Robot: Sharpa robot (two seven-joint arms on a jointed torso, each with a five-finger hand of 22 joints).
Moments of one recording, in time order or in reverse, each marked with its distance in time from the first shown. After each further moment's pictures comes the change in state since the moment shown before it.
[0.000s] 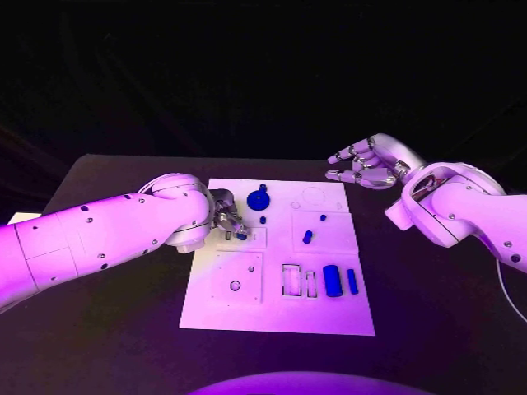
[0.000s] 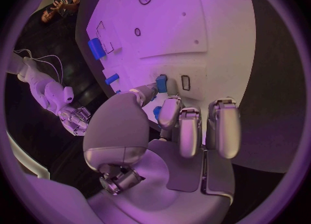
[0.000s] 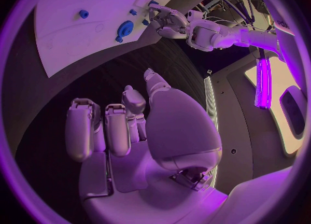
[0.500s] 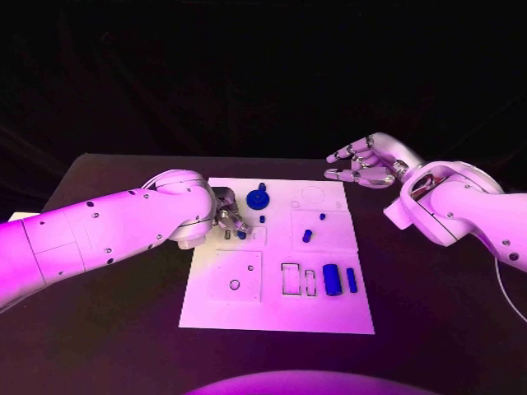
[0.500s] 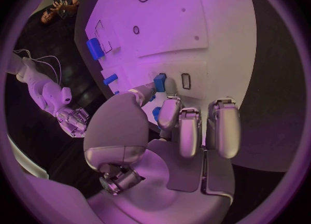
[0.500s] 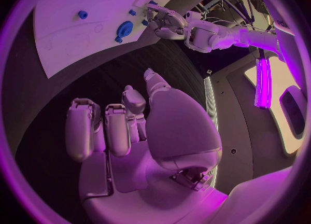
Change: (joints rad) left arm 0.006 0.026 0.001 -0.037 0.001 0.035 -0.002; left_hand -0.018 0.015 -0.017 0.017 0.000 0.027 -0.019 0.003 0.006 0.002 -0.002 0.012 0.010 0.000 0.000 0.000 0.000 0.000 0.000 0.000 0.000 0.000; right arm 0.000 0.002 0.000 0.000 0.000 0.002 0.000; right_hand 0.000 0.000 0.000 0.000 0.004 0.000 0.000 0.000 0.000 0.000 0.000 0.000 0.000 0.000 0.000 0.000 0.000 0.000 0.000 0.000 0.000 -0.001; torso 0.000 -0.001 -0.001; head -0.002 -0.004
